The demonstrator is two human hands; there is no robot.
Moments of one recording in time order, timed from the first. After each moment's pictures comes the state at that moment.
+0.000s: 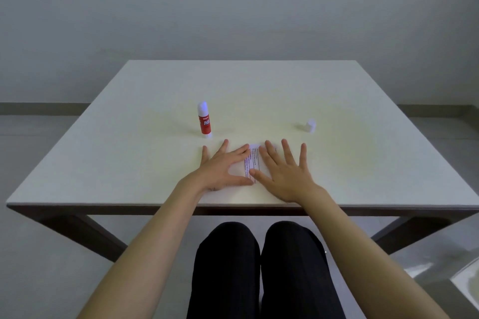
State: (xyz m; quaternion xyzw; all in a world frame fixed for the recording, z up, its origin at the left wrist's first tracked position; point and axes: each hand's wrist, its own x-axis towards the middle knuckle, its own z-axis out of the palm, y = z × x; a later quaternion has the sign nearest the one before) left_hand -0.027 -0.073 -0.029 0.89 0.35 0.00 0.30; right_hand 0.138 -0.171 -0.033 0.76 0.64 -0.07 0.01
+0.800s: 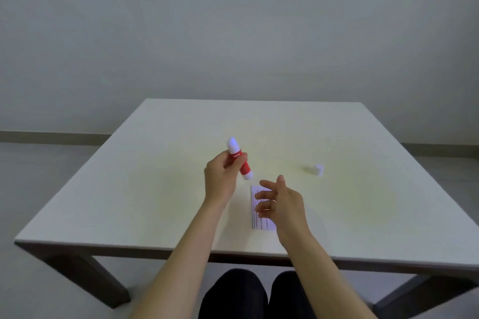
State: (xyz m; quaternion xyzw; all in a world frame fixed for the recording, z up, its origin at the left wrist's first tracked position) left_hand 0.005 -0.060 0.012 0.63 0.45 0.46 0.43; right_hand 0.099 -0.158 0.013 0.59 0.19 -0.47 -0.63
